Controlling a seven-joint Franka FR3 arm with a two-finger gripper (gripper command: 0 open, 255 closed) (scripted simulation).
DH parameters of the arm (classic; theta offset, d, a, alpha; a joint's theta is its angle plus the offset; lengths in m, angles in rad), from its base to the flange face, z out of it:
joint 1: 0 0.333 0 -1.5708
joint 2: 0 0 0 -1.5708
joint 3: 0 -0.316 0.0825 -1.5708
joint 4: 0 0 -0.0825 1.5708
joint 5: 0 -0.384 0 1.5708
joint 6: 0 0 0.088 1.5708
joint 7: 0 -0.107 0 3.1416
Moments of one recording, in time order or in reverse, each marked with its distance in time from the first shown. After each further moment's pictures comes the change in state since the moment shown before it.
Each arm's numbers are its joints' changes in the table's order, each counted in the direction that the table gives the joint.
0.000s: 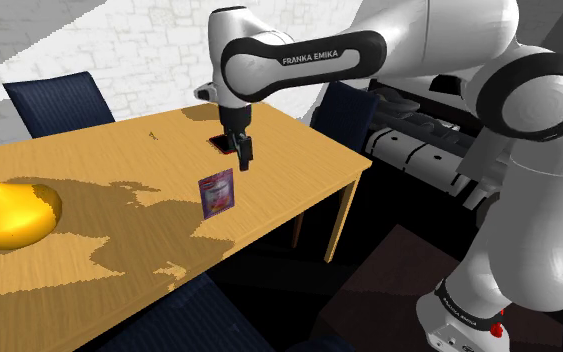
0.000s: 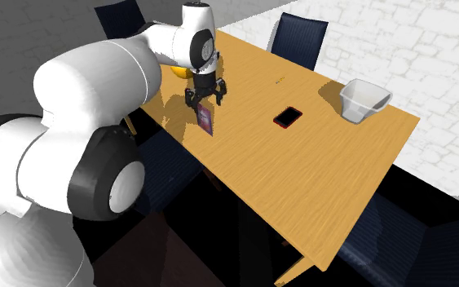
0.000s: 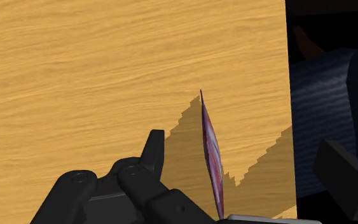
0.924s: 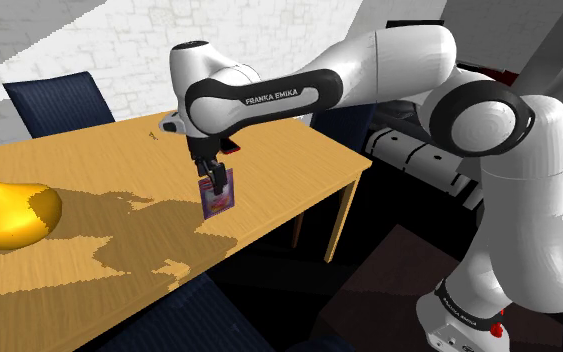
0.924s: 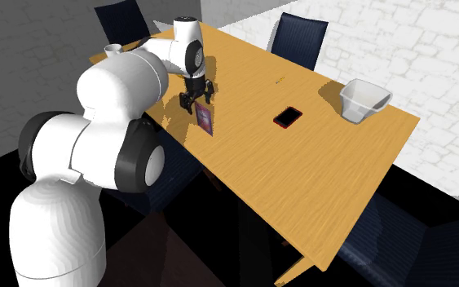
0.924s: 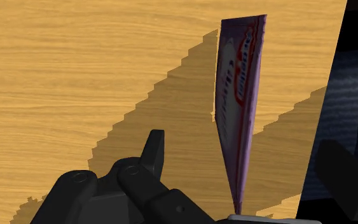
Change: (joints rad) arm 0.071 0.208 -0.046 0.159 0.056 -0.051 0.102
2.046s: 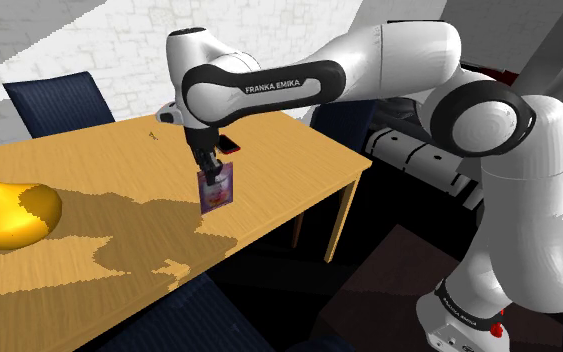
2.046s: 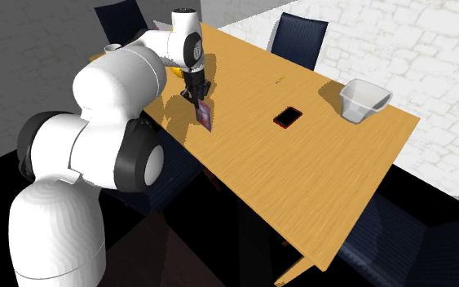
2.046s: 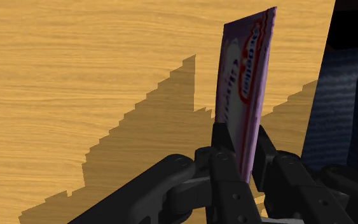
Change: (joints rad) arm 0.004 -0.002 -0.002 0.054 -0.001 0.054 0.001
